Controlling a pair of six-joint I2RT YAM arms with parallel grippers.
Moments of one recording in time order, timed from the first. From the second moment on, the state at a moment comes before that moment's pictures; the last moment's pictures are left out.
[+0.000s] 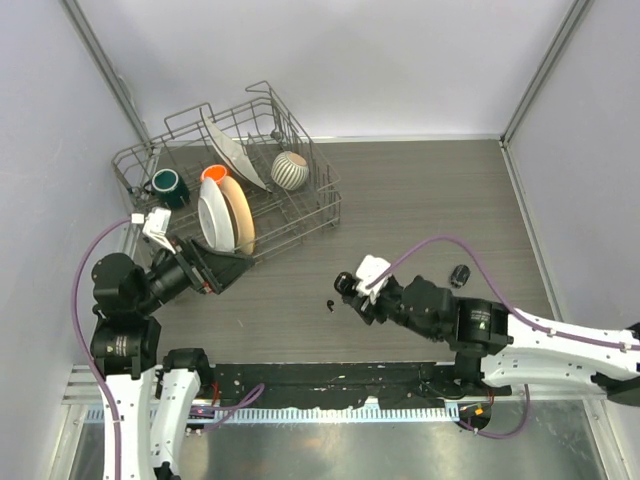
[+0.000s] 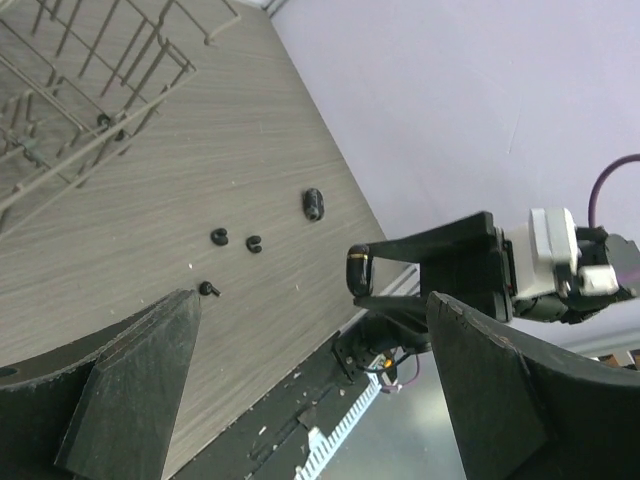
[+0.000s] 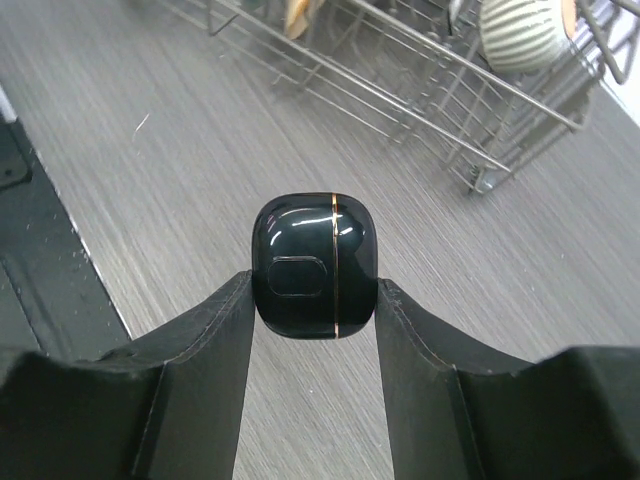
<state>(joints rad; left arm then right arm) 0.05 0.48 0.90 -0.53 0.85 -0.70 1.27 0.78 0.75 -0.29 0.36 -0.07</state>
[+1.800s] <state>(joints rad) -0.71 0.97 0.92 -0.25 0.61 -0.63 1.29 0.96 0.90 -0.17 0.26 -0.13</state>
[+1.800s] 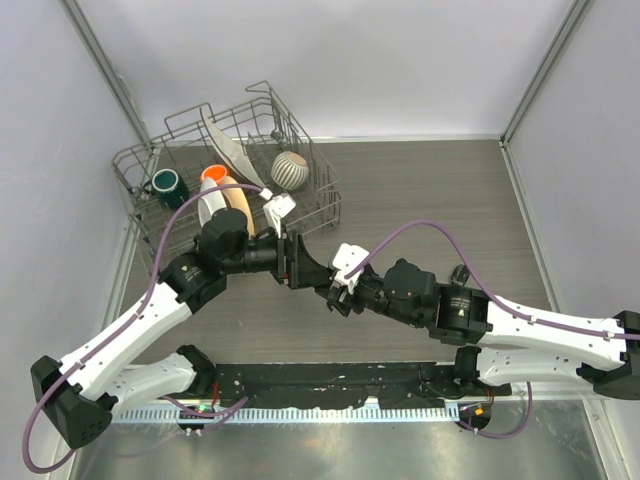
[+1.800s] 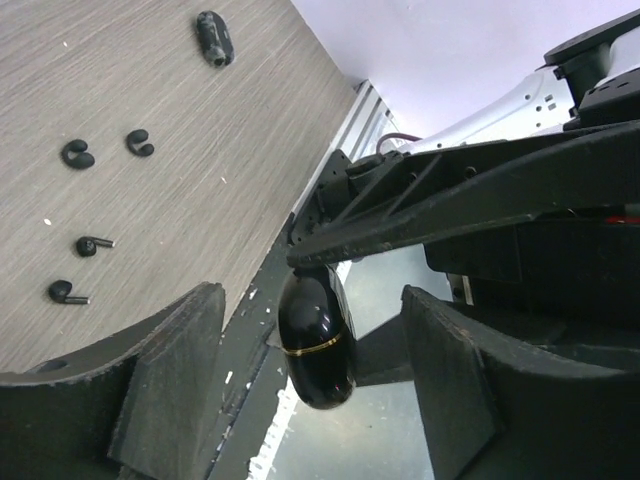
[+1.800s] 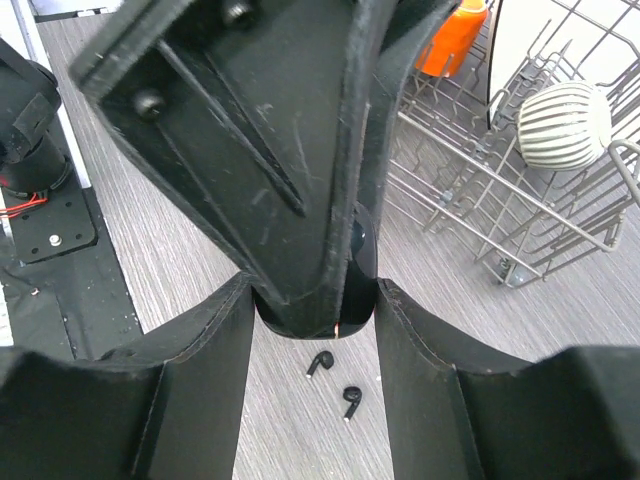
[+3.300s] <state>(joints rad) -0.71 0.91 0.87 -0.21 0.43 -0.55 1.20 0.95 0.89 -0.12 0.42 0.06</state>
